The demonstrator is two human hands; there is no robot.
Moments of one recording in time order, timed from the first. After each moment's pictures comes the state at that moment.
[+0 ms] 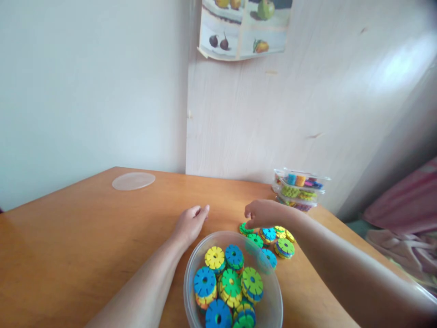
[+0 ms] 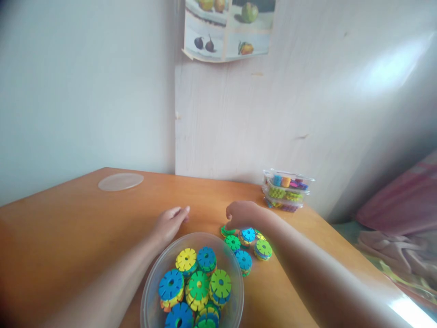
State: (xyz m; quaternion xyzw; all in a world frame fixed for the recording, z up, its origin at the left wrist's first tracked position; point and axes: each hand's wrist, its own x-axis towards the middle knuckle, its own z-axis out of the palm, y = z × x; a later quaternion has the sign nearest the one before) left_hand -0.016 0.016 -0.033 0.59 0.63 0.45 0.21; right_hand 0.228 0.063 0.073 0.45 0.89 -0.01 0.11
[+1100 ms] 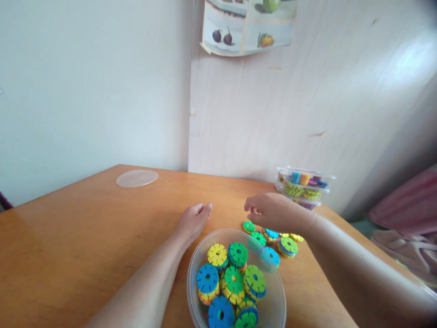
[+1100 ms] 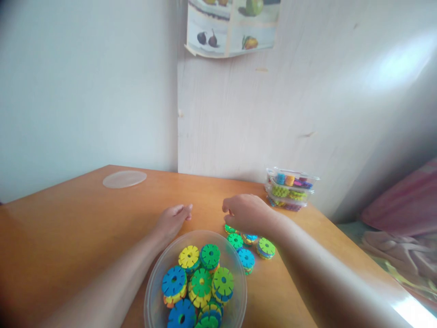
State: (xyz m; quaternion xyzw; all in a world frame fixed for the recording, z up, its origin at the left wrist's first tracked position) left_hand -0.014 0.013 -0.030 0.60 0.63 0.45 0.21; right_hand 0.226 0.018 0.102 0.42 0.91 0.02 0.00
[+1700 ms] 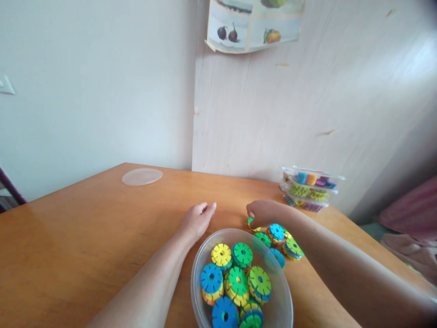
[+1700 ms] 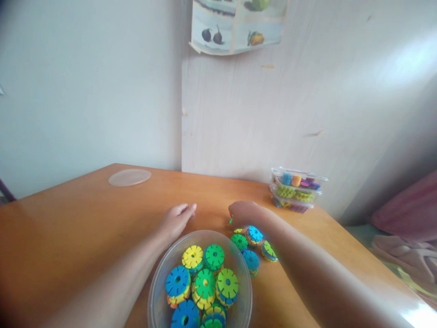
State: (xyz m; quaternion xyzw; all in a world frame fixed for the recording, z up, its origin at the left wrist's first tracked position) left_hand -0.014 0.015 -0.034 0.59 0.63 0.45 0.21; right_hand 0.210 0.075 0.059 0.43 0.89 0.02 0.16
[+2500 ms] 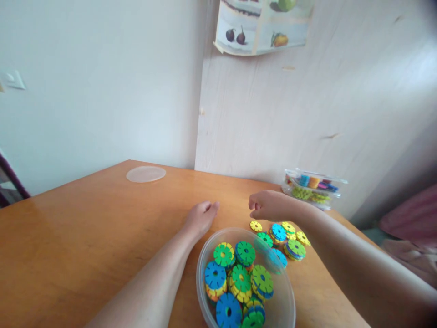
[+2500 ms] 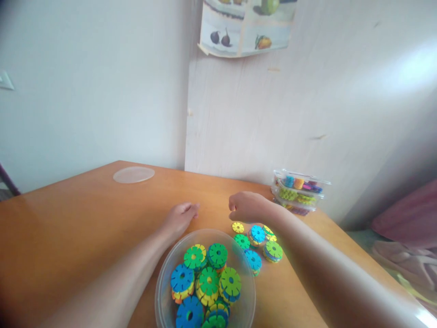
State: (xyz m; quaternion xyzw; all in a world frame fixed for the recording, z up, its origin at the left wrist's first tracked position) left_hand -0.014 0.014 -0.032 0.60 0.63 0.45 0.21; right_hand 0.212 0.056 0.093 0.43 0.90 0.00 0.06
